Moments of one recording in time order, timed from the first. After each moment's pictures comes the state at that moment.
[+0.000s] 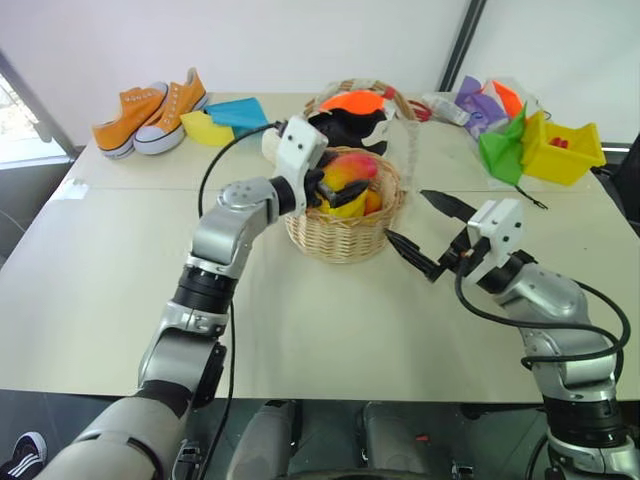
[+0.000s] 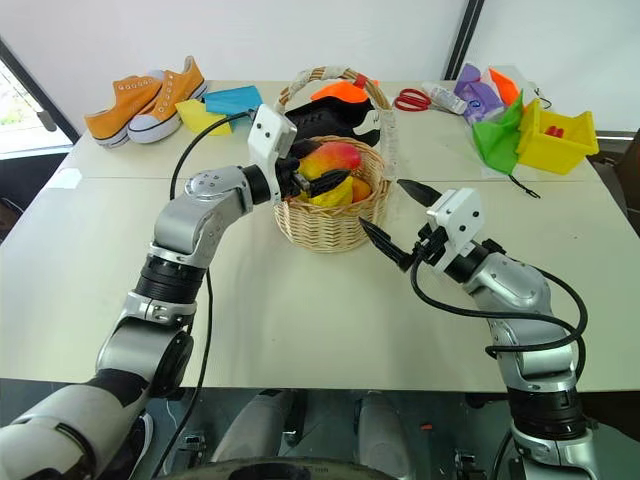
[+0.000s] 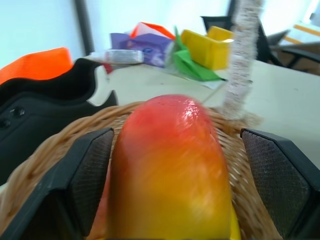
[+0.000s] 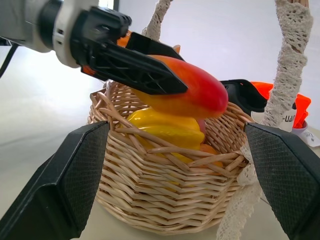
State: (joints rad) left arm -0.85 0.22 -0.10 0.15 -0.26 0.54 -0.67; right arm -0.18 -0.53 -0.11 -0.37 0.39 0.23 0.65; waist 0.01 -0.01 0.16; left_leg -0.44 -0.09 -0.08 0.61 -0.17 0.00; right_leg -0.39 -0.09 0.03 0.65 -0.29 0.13
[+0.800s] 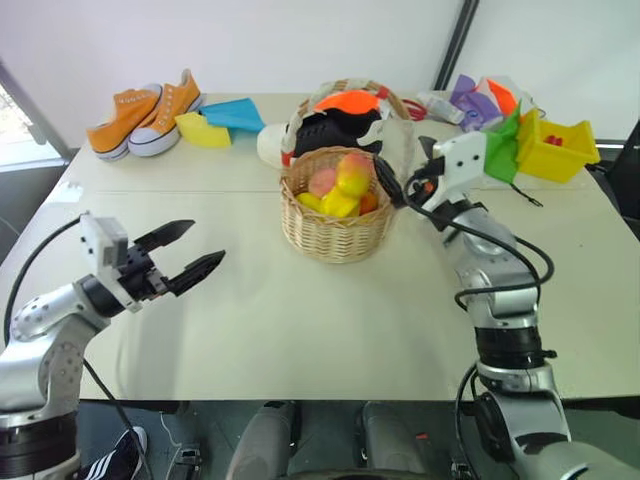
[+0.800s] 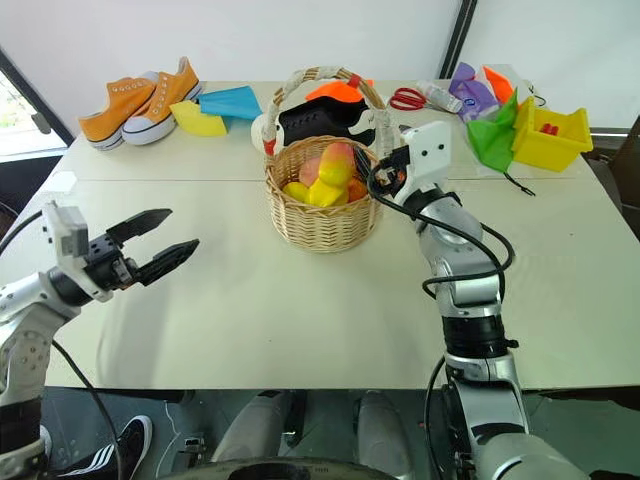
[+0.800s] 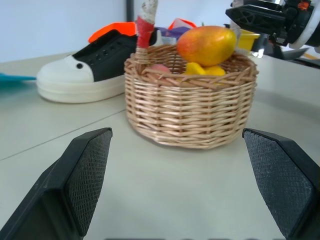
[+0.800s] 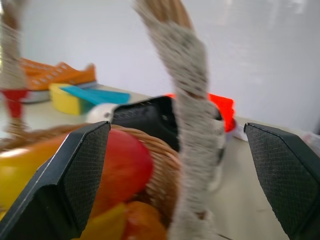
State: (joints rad) left arm -0.01 0.58 0.42 -0.28 -0.61 0.40 -0.94; right arm -0.57 -0.28 -0.05 -0.03 0.20 0.31 0.27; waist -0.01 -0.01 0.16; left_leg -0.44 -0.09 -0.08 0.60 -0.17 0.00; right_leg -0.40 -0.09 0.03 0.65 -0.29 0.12
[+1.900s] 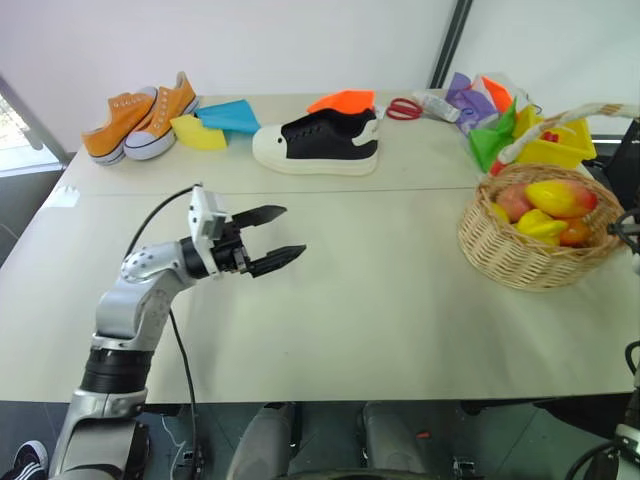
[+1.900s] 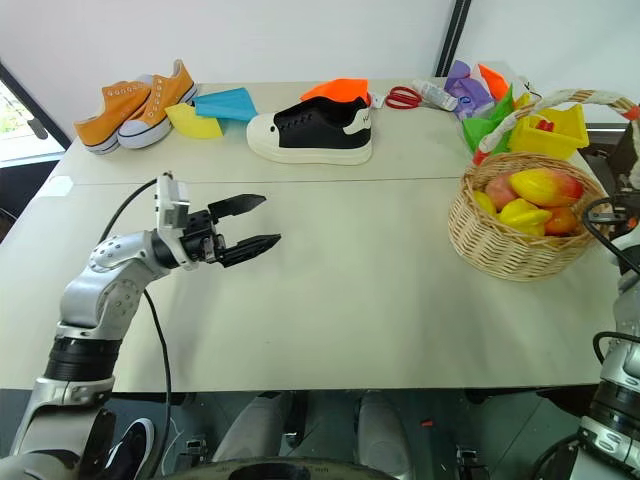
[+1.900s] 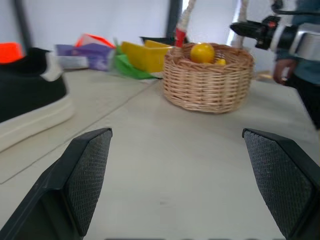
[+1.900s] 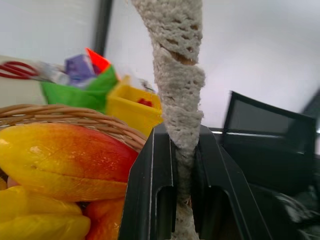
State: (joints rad) left arm -0.42 0.49 0.01 -0.02 -0.56 0.31 -1.06; right arm -0.15 -0.65 -0.66 -0.04 0.23 0.23 0.22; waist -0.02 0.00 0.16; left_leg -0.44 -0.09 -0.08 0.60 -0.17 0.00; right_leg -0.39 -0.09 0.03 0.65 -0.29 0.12
